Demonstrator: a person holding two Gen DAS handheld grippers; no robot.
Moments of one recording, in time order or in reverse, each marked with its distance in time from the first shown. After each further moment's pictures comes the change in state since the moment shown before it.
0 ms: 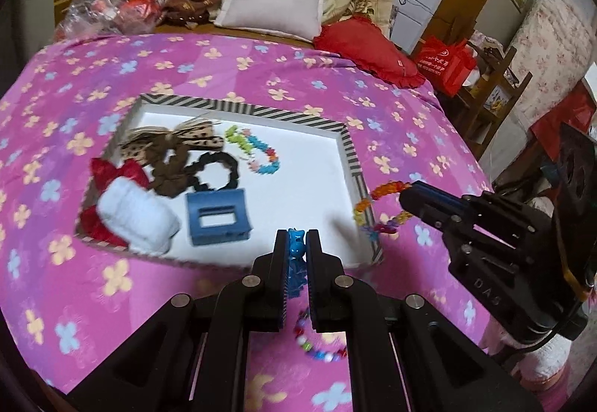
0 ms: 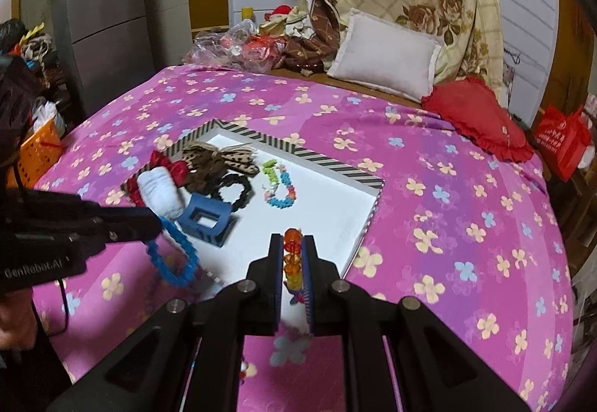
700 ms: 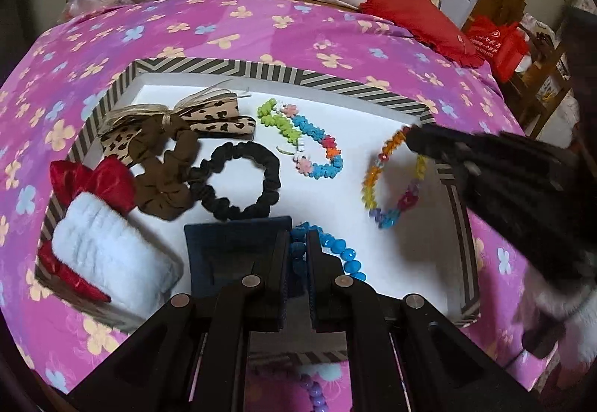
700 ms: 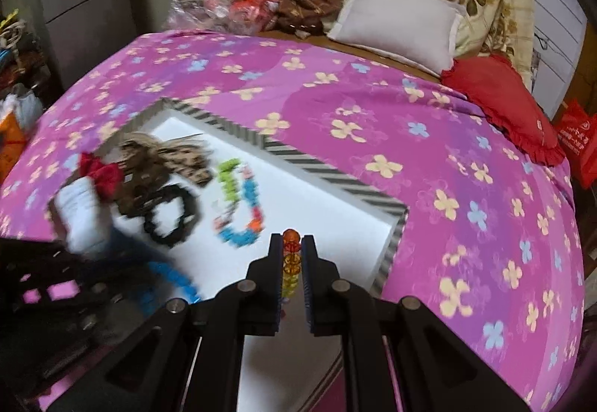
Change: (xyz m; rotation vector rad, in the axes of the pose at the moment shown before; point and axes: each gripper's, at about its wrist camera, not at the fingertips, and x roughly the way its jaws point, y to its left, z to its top) left arm 0.102 0.035 0.019 -0.028 0.095 0.148; right arm 0.136 -0.029 0.047 -0.014 0.143 -0.011
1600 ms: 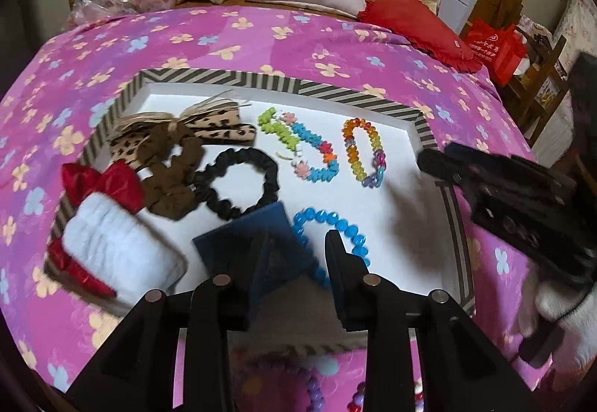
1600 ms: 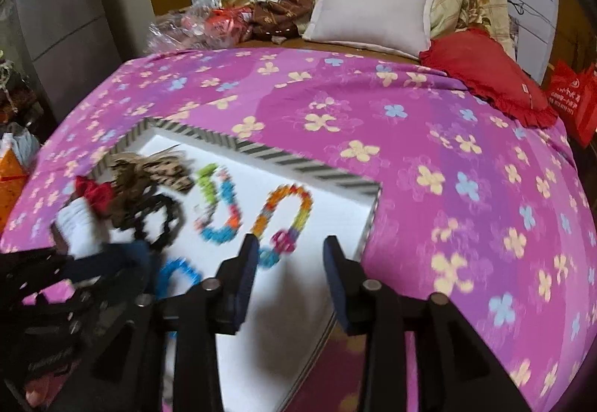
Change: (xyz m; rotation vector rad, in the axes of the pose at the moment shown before) left arm -0.016 -0.003 -0.007 0.008 -0.040 0.023; right arm -0.016 -0.024 -0.024 0.124 -0.041 0.039
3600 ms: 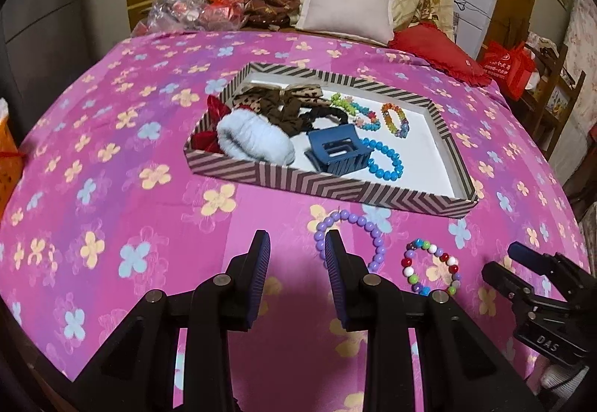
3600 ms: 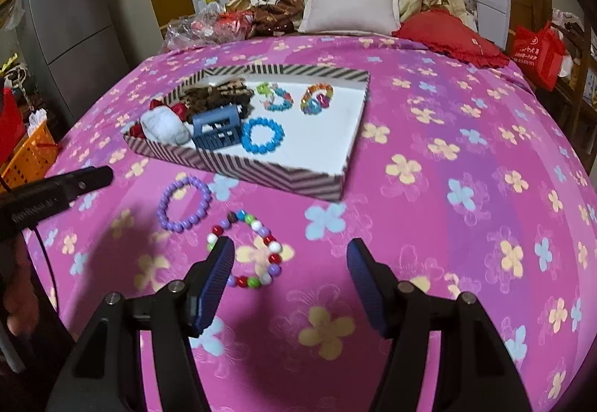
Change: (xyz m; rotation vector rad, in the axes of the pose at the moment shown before) left arm -0.106 0.041 -0.115 -0.052 -0.132 0.124; right arm -0.111 0.064 -0.168 0.093 -0.033 -0.024
